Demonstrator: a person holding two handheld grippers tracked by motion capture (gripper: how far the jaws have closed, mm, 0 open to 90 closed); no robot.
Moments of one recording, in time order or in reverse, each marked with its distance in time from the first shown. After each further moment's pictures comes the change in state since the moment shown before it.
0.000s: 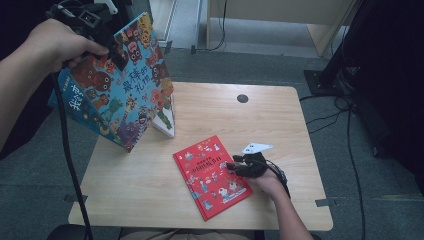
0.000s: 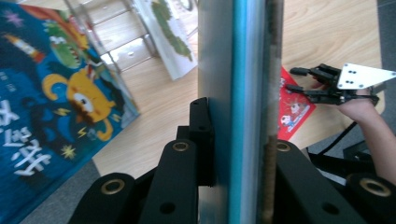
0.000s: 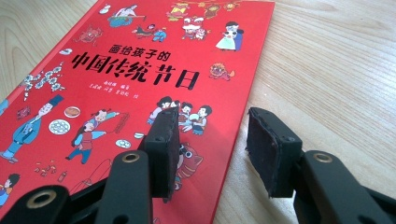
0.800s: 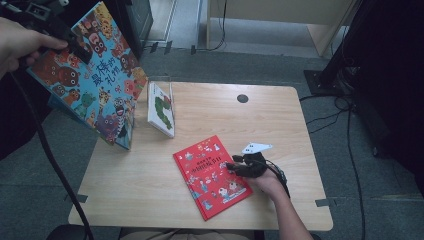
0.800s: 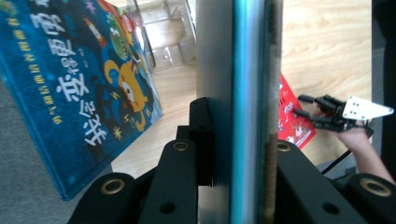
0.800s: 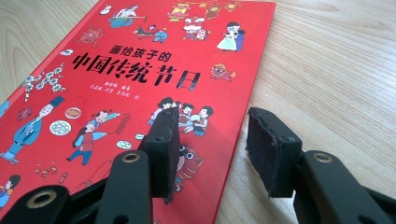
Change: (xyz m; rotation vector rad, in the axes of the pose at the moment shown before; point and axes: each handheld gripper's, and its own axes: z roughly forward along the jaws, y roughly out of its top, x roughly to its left) left arm 0.078 -0.028 -0.029 -0.106 -0.043 -0.170; right arm 0.000 0.000 0.001 0.000 0.002 0.000
